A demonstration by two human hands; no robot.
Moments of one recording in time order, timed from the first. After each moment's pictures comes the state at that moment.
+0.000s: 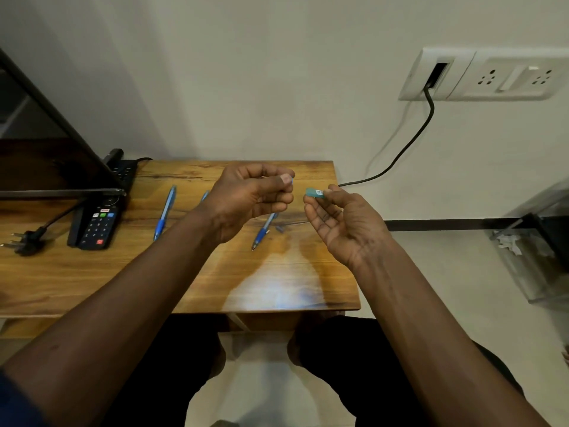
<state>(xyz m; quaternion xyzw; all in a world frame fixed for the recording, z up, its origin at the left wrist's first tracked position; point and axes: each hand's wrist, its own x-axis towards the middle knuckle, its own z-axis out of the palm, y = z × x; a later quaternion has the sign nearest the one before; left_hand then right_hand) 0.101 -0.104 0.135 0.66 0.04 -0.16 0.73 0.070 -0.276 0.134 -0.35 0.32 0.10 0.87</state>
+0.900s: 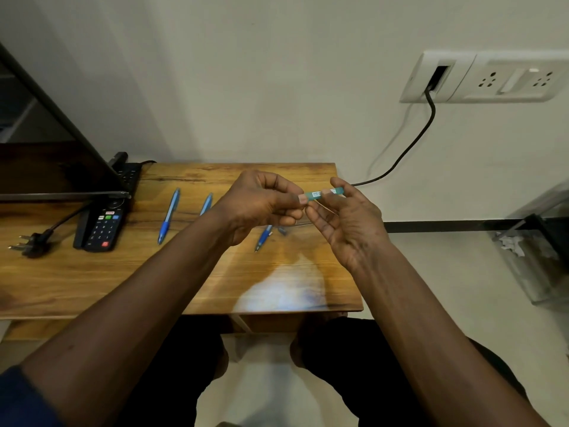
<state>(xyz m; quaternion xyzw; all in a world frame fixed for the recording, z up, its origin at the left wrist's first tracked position) 0.098 -0.113 0.141 0.71 0.04 -0.21 0.67 0.068 -0.272 0.136 -0.43 0.29 0.05 0.85</state>
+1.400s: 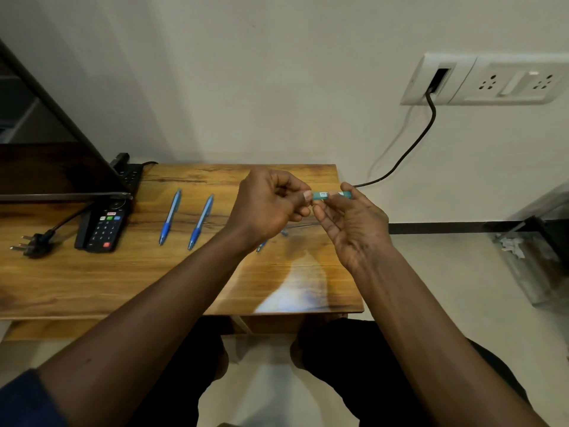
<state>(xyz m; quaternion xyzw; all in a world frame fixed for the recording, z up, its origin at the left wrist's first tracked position) 0.092 -0.128 0.125 0.79 -0.04 -0.04 0.61 0.068 -0.273 0.133 -0.41 0.32 0.01 0.86</state>
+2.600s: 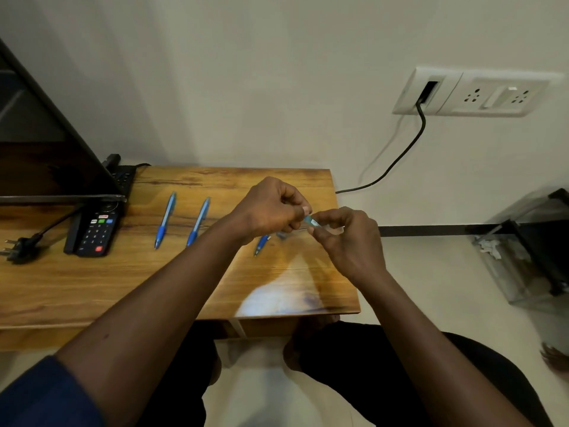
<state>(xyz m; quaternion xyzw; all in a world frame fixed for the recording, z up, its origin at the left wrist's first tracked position) 0.114 -0.117 0.118 0.83 -0.07 -0.18 0.52 0.055 -0.289 0.100 -0.91 0.07 -0.04 0.40</state>
